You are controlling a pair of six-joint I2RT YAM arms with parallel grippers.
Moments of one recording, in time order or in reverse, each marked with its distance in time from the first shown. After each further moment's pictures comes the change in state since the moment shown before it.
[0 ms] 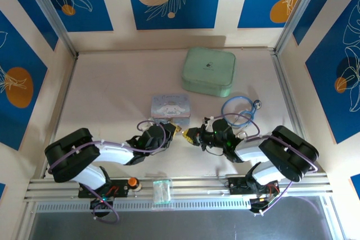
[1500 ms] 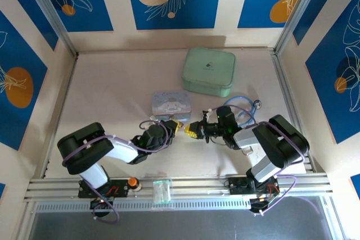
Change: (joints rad) left arm 0.015 0.132 0.000 0.232 0.008 -0.010; right arm -0.217 0.119 0.136 -0.116 -0.419 -0.161
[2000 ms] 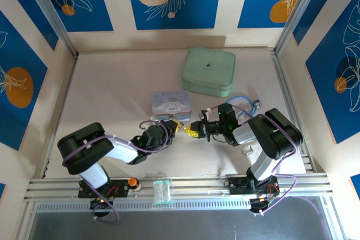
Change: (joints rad) left arm 0.000 0.000 -0.008 0.027 0.014 0.005; right arm -0.081 0.111 0.031 0.072 -0.190 0.008
